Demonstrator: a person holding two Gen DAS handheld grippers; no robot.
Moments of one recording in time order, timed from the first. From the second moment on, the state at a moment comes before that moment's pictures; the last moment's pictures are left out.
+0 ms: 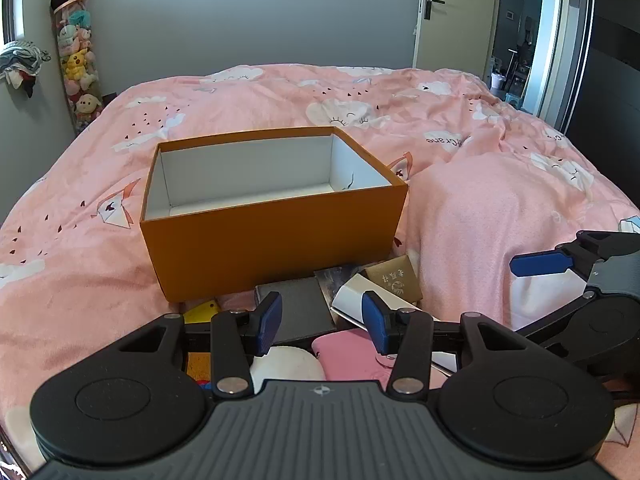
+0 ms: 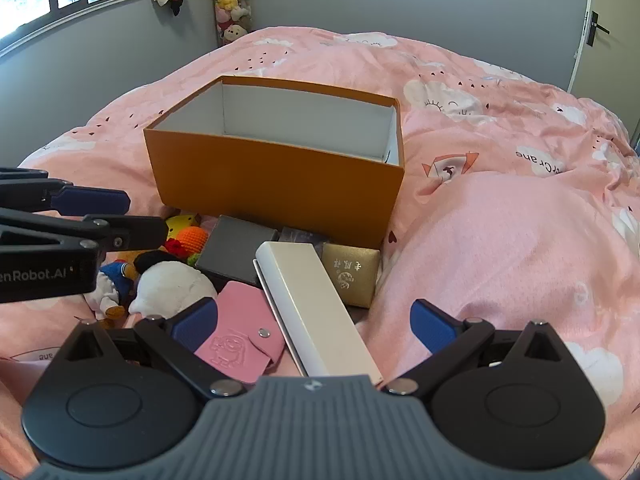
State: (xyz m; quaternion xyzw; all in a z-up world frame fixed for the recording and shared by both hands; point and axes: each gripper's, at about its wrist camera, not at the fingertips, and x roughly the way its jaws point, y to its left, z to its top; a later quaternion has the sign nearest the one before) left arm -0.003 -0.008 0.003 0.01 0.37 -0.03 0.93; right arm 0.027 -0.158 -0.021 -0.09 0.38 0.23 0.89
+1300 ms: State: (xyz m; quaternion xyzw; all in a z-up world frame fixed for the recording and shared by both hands) left arm 0.000 -0.010 -0.002 0.01 0.38 -0.04 0.93; right arm 0.029 -0.158 -0.024 -0.09 0.40 0.23 0.88
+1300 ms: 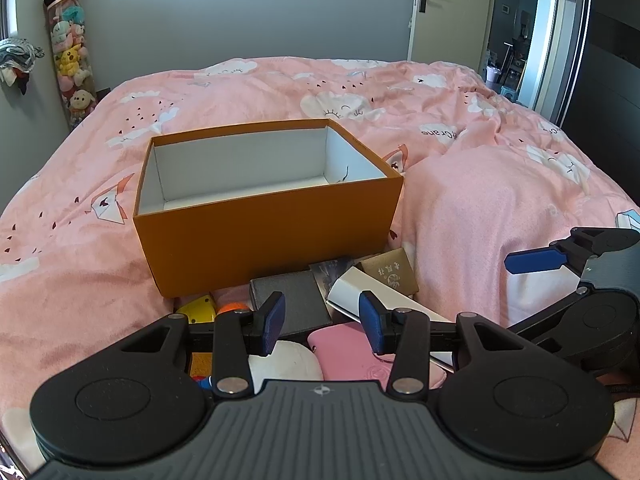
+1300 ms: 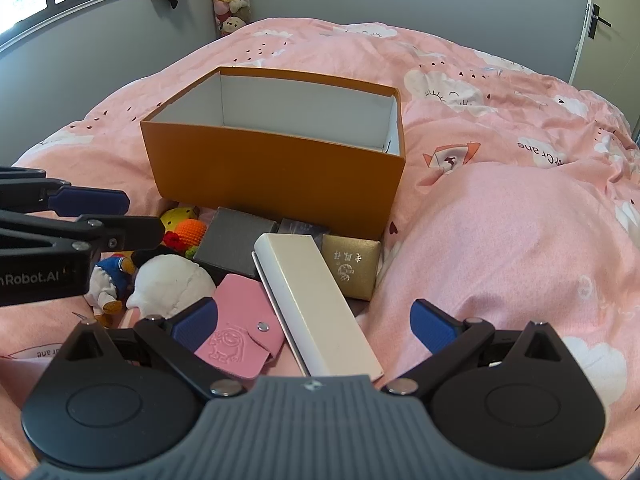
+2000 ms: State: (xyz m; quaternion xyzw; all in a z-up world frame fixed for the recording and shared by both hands) left arm 0.034 0.003 -0.037 -0.04 0.45 -0.10 0.89; right arm 0.065 -0.140 -0.052 -0.12 0.46 0.29 0.83
